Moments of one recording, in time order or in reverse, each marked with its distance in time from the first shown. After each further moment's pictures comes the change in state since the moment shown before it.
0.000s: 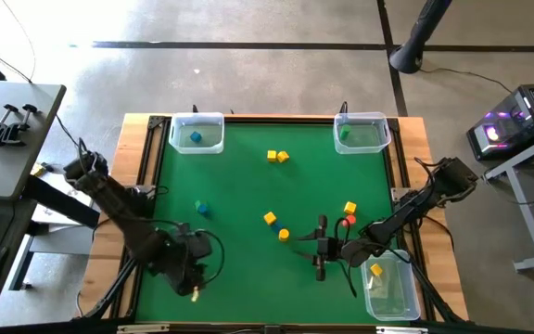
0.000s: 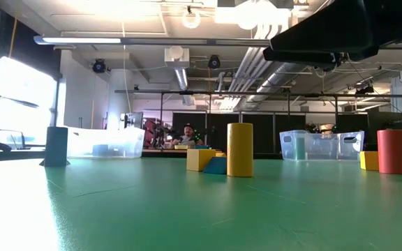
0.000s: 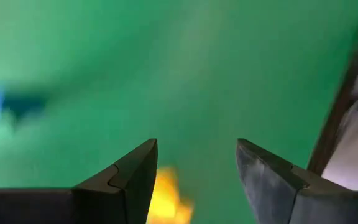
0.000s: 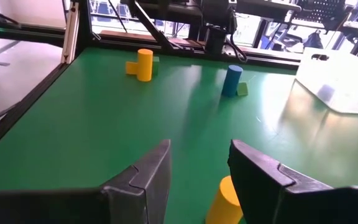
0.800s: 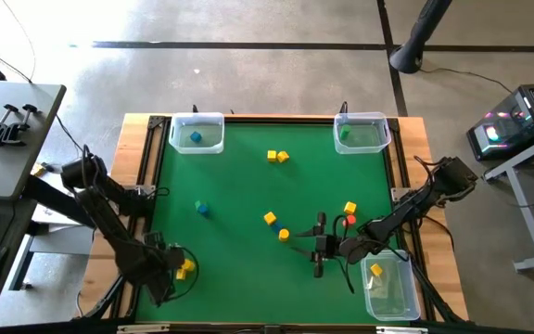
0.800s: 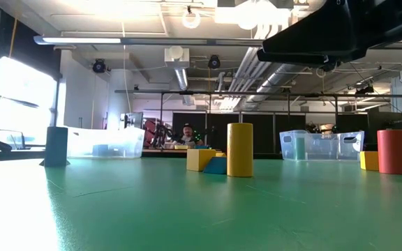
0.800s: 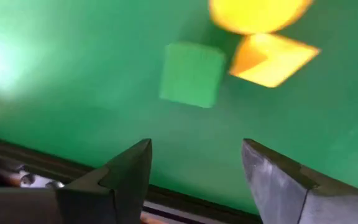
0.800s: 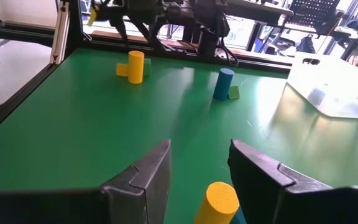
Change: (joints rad) left arm -0.228 0.007 -0.355 0.067 0.271 -0.109; right arm -0.027 -0.001 0.000 0.014 -0.003 -0.033
